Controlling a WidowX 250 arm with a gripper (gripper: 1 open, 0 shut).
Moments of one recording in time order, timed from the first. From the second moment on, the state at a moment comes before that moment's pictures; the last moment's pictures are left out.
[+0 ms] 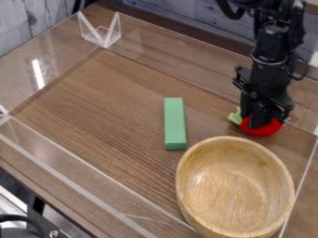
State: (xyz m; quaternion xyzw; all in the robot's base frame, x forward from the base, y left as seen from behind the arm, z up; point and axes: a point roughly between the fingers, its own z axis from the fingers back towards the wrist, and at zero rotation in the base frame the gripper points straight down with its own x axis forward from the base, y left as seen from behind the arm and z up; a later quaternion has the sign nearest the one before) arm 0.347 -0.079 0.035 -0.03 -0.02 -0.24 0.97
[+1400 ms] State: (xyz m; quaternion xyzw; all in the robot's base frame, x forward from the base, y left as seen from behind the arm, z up) arm 0.359 -0.065 0.097 -0.02 -0.03 -0.25 0.97
